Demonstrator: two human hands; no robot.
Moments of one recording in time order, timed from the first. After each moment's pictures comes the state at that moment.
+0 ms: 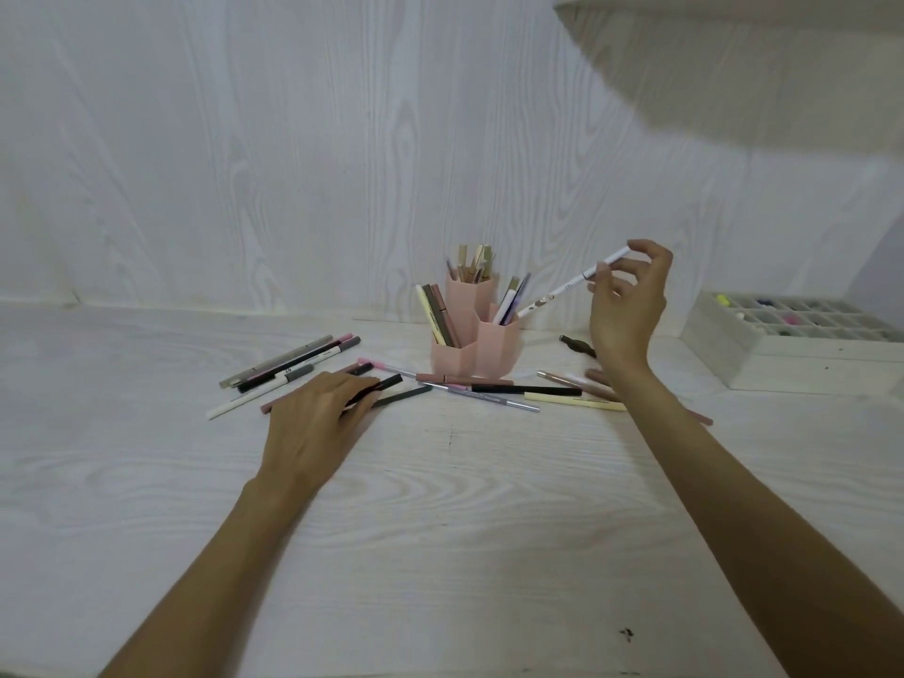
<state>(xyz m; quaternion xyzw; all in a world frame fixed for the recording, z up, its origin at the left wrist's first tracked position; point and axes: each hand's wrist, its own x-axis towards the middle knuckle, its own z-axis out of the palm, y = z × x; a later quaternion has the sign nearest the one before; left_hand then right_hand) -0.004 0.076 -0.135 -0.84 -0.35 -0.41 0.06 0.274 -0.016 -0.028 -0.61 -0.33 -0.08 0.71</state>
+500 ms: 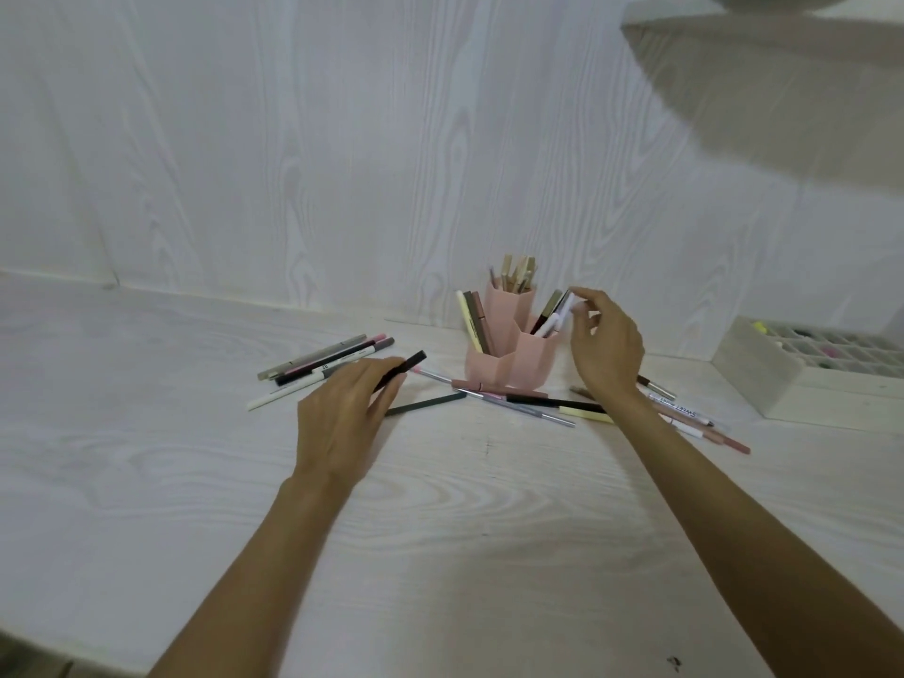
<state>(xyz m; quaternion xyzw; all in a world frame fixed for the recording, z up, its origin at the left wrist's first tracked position) -0.007 0.079 -0.133 -0.77 -0.38 -0.52 0.04 0.254 0.019 -0.060 -0.76 -0.43 -0.15 0.46</state>
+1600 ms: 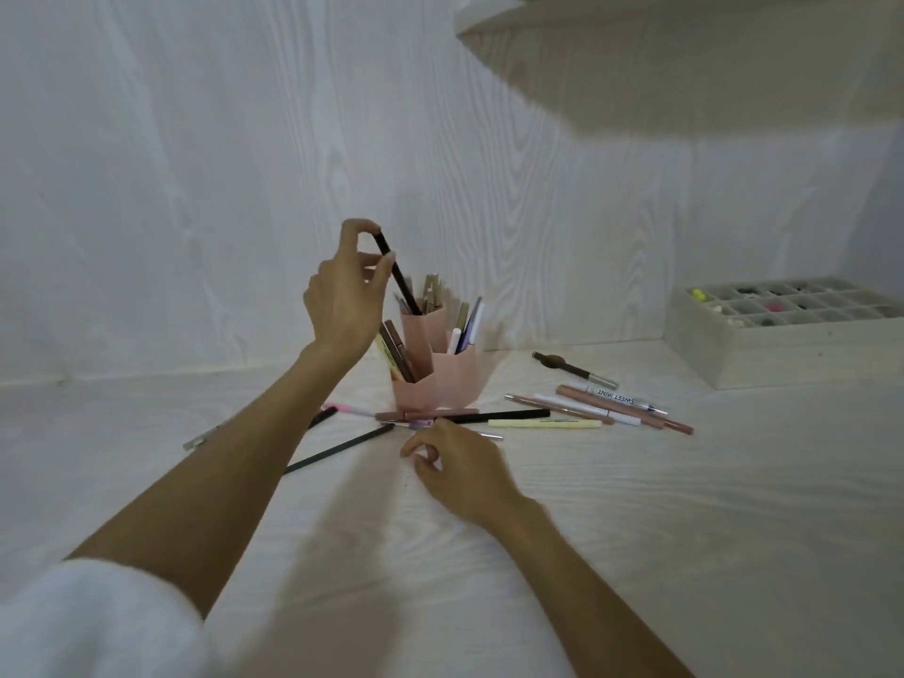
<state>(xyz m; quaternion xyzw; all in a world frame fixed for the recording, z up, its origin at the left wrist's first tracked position) 0.130 0.102 0.002 -0.76 -0.39 -0.52 -0.08 0.207 -0.022 -0.135 -0.68 -0.64 0.08 0.34</state>
